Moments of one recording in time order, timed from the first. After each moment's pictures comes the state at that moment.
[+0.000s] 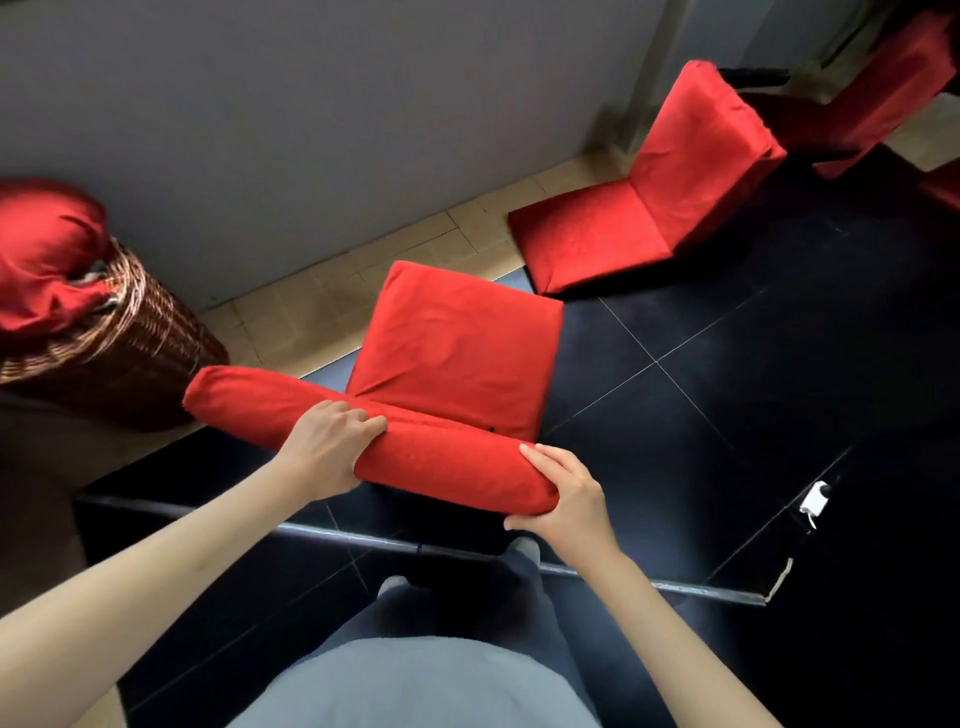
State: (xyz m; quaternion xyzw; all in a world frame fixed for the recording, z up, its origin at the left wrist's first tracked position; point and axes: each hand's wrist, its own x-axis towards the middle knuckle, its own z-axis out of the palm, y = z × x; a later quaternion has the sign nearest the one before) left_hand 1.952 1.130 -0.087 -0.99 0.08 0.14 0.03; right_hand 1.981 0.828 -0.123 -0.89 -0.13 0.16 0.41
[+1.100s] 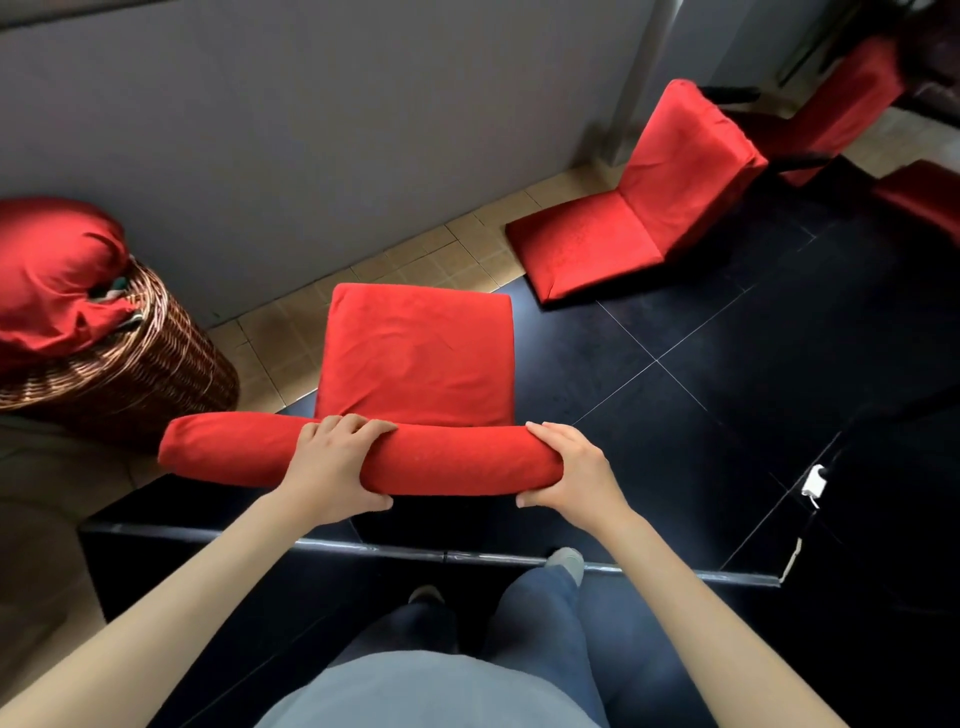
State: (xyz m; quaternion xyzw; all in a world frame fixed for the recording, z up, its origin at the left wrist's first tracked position) left_hand 1.885 1.208 -0.097 -0.98 -0.02 0.13 -0.12; right_hand 1.959 0.911 -0.116 -0.91 -0.13 0.19 0.34
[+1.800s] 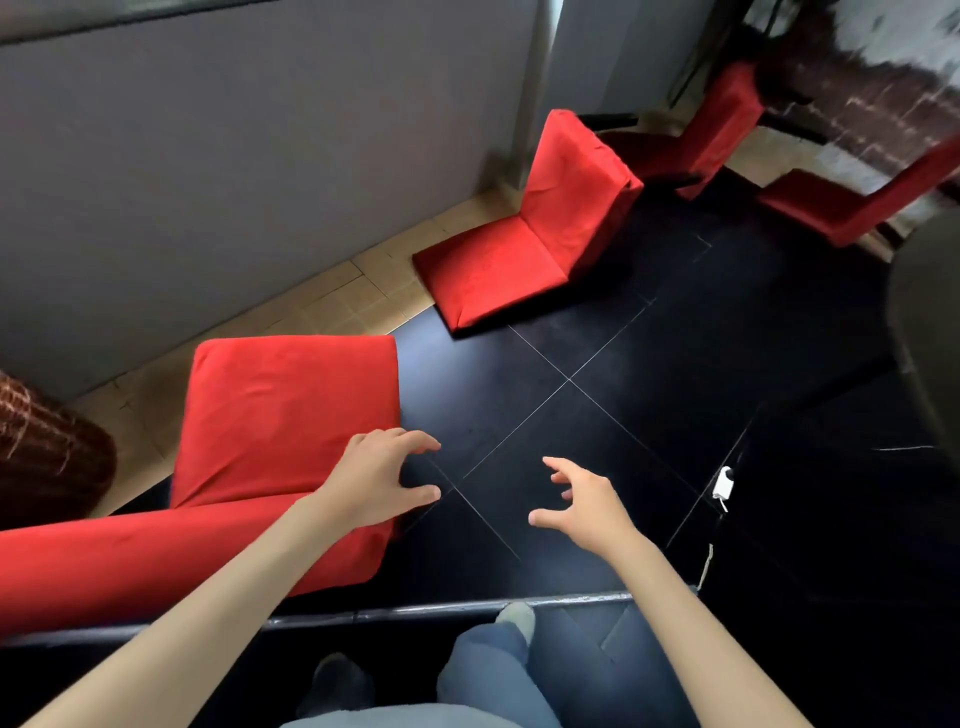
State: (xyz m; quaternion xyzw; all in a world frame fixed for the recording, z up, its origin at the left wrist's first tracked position) left_hand 2.034 0.995 -0.074 -0.96 0.07 0.12 -0.26; right_hand 2.049 0.707 -0.104 -0.91 0.01 0.26 0.31
